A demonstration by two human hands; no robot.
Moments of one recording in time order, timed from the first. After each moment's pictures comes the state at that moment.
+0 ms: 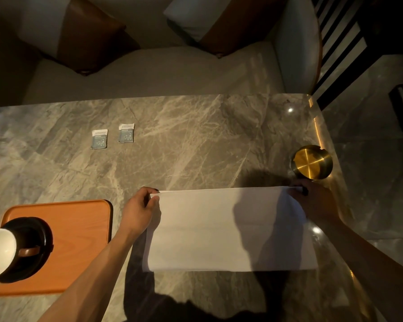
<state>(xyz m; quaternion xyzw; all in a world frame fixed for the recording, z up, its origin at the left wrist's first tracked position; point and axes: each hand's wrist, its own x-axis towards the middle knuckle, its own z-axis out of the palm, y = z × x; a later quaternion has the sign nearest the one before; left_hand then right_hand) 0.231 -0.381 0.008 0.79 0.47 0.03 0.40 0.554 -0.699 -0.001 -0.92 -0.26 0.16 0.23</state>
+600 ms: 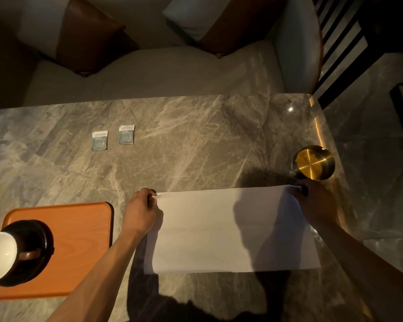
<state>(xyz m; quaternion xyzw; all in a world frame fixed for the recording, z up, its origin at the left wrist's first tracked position) 0.237 -0.379 0.003 0.82 0.48 0.00 0.31 0.548 -0.690 -0.006 -0.94 -0.23 0.12 0.22</state>
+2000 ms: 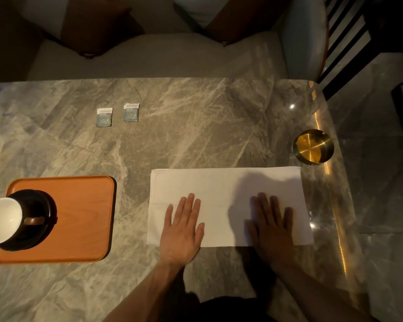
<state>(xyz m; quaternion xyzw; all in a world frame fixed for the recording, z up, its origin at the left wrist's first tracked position) 0.202 -0.533 -0.038 0.94 0.29 -0.08 0.13 0.385 -0.723 -0.039 -0.91 -0.39 0.14 0.05</state>
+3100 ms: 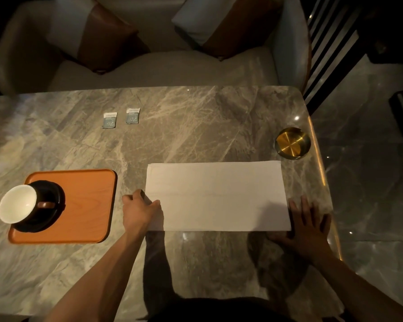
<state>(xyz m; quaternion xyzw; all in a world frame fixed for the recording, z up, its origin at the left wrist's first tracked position) 0.188 -0.474 0.016 0.71 0.64 -0.04 0.29 0.458 -0.835 -0.019 -0.90 -0.32 0.29 0.01</state>
